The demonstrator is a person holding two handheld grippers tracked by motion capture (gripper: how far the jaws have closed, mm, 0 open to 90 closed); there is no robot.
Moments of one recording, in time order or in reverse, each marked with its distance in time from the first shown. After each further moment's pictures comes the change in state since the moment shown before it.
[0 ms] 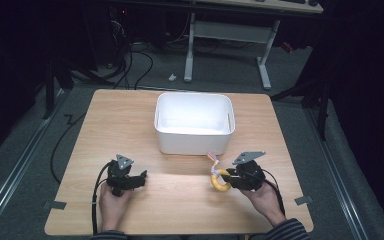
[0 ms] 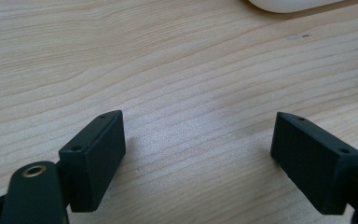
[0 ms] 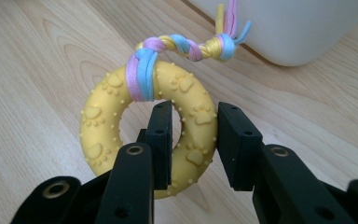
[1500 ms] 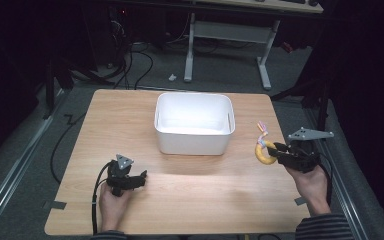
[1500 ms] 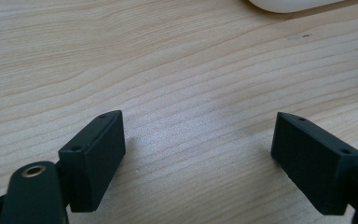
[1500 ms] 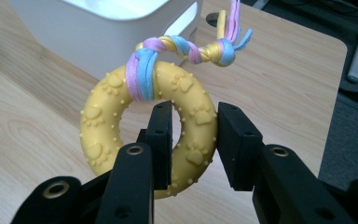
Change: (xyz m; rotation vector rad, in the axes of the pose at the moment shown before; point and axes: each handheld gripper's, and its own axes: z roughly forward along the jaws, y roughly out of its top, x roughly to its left) left arm 0.000 0.000 0.000 -0.001 0.001 -0.001; right arm -0.070 0.005 -0.116 -0.152 -0.231 0.159
